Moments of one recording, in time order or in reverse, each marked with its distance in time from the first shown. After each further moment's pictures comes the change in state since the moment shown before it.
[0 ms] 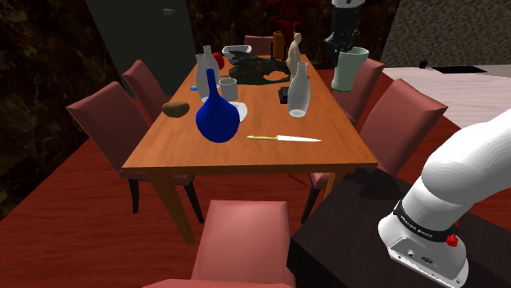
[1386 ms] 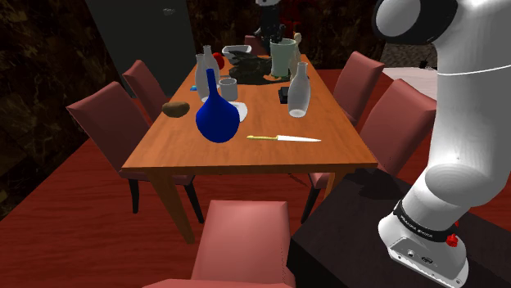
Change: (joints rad) arm 0.079 0.841 0.076 1.012 0.057 -0.191 0.118
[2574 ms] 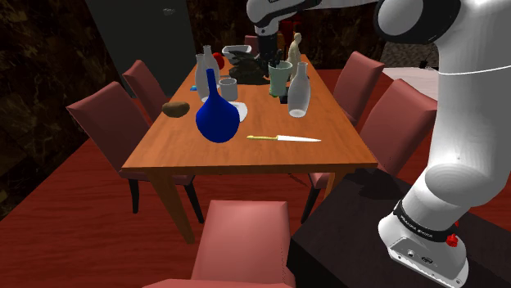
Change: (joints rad) arm -0.002 -0.012 0.001 -0.252 -0.004 0.239 0.027
